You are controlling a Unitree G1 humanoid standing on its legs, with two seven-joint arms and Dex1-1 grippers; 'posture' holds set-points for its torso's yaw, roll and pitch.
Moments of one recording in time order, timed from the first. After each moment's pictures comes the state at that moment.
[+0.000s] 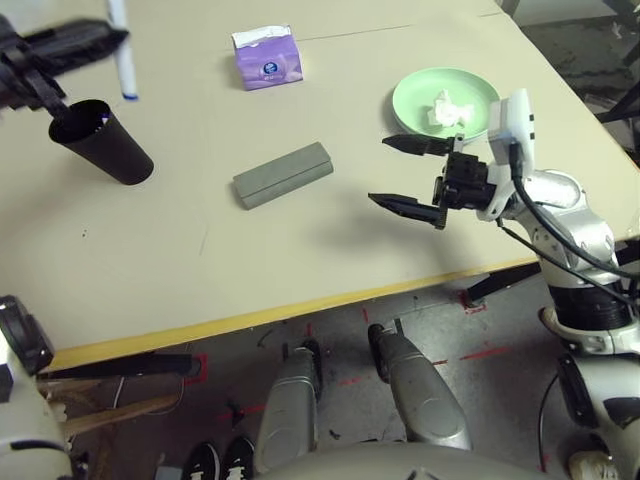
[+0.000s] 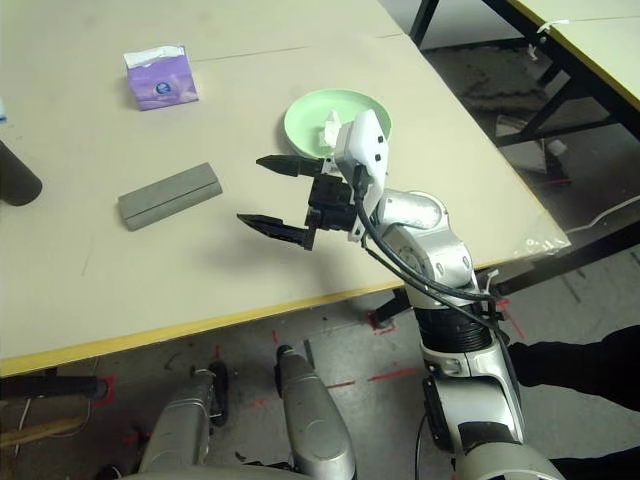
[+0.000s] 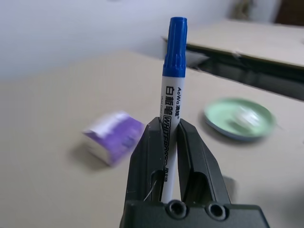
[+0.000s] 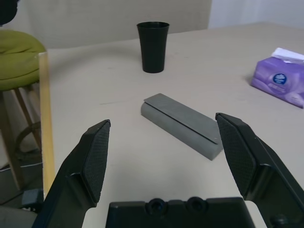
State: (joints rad) left arm -0.93 1.08 0.47 0.43 -0.52 0.55 -1.07; right arm -0.62 -0.46 0.07 -0.11 0.46 0.30 1.06
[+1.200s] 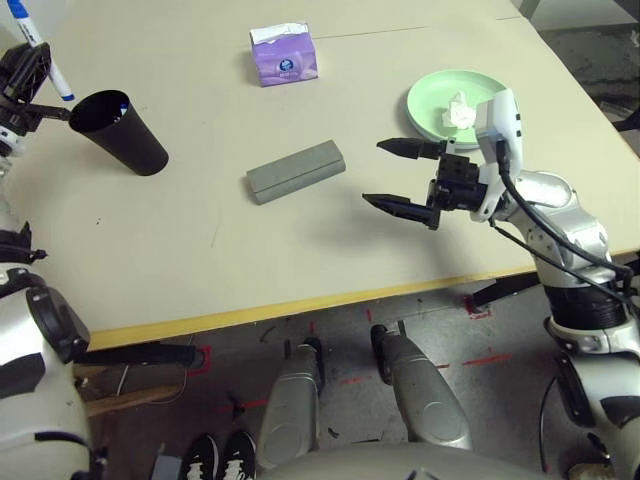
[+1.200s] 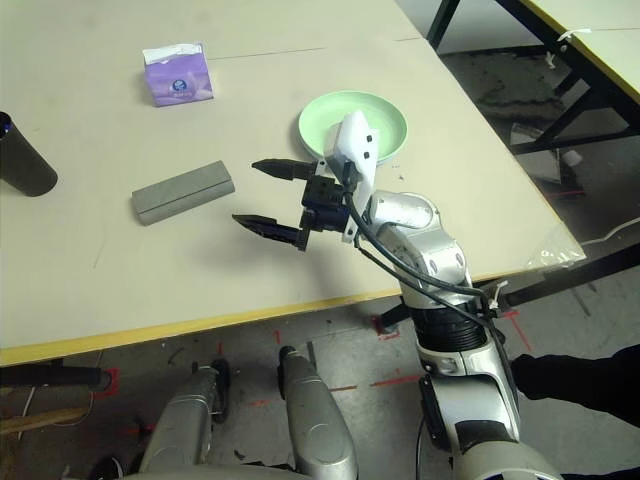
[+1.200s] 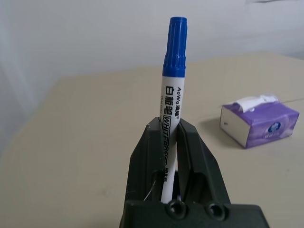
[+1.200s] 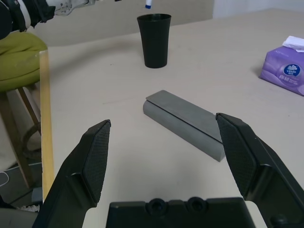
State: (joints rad) left arm -0.88 0.93 0.47 0.98 -0.36 -0.16 -0.74; right arm -0.62 -0.48 0.09 -0.11 0.46 0.35 1.02
